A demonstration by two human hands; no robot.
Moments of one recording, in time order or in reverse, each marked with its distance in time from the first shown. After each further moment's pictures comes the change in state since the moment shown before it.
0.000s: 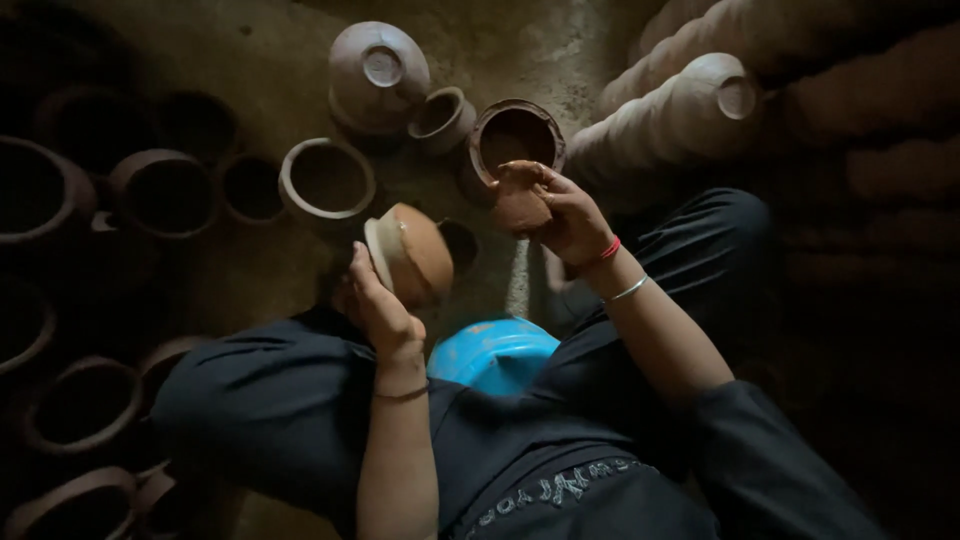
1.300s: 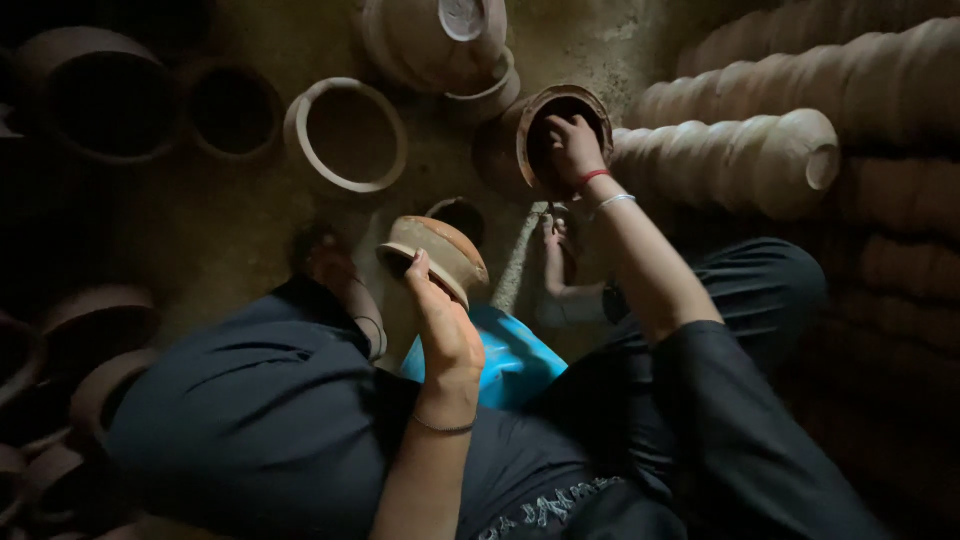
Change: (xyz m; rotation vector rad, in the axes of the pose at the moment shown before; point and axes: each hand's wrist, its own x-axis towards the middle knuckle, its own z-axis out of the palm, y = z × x) left_hand 0.010 -0.029 0.006 -0.306 0.098 -0.267; right_hand 0.180 0.065 -0.286 -1.757 0.322 -0.140
